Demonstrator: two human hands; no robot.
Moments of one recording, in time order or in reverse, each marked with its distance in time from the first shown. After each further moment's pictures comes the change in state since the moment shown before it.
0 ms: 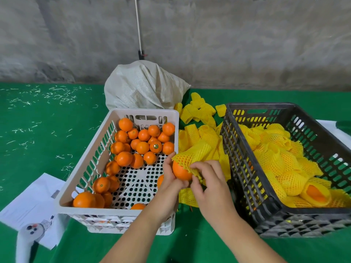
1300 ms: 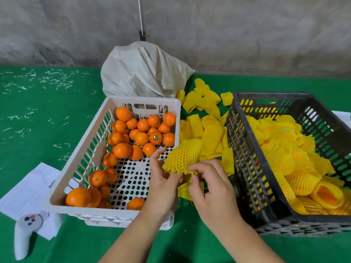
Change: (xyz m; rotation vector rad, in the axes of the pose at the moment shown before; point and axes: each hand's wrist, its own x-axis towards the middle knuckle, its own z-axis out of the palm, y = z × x) left_hand 0.009 -0.005 0.005 -0.107 0.263 0.107; right_hand 0.009 0.004 0.003 0.039 0.029 -0.097
